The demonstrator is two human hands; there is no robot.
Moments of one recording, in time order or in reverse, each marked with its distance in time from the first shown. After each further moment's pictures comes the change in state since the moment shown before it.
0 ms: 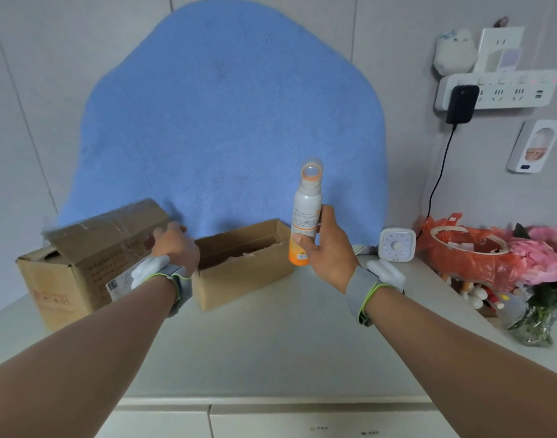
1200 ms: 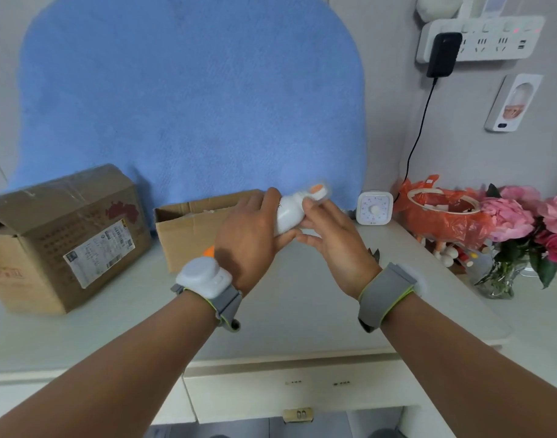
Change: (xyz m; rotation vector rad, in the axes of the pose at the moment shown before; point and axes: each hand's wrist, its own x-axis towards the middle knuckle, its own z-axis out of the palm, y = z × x) left_hand -0.143 0.087 0.026 0.049 0.081 0.981; right_hand -0.059 0.007 -0.034 0.662 -0.067 0.244
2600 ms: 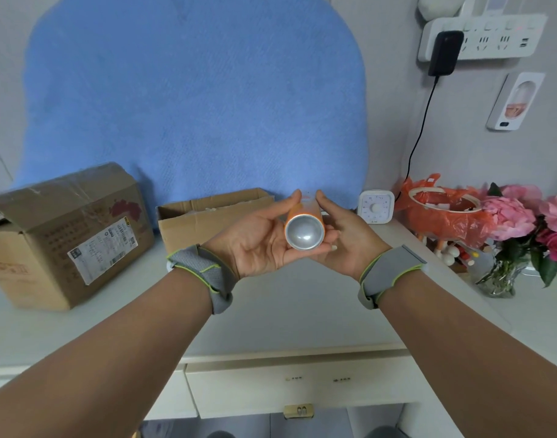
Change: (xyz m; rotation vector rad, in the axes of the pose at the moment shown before) left_hand 0.019 0.020 -0.027 -1.991 -0.797 -0.896; right_hand 0.018 -0.009 -0.010 0.547 -0.055 0.556
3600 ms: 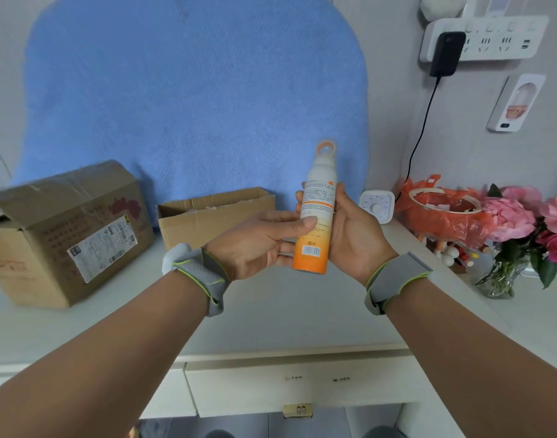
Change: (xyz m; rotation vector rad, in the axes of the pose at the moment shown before) left_hand -0.001 -0.008 -0.011 0.515 0.088 0.124; right_hand 0.004 0.001 -0.016 -0.002 -0.195 -0.203
